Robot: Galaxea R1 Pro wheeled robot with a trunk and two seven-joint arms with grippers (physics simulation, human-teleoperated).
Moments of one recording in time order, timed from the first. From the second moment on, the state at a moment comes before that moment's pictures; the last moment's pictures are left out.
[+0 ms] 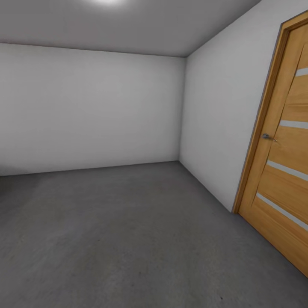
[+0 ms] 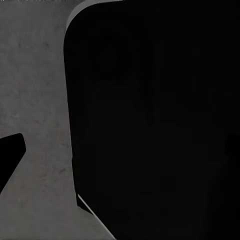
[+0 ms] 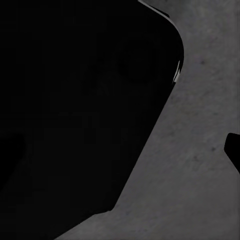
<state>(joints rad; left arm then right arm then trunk) 0.00 0.00 0.00 0.00 0.00 0.00 0.00 0.00 0.00 0.40 0.00 0.00 0.00 0.00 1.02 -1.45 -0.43</state>
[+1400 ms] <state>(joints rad) 0.00 0.00 0.00 0.00 0.00 0.00 0.00 0.00 0.00 0.40 0.00 -0.01 0.00 0.01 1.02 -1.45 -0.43</state>
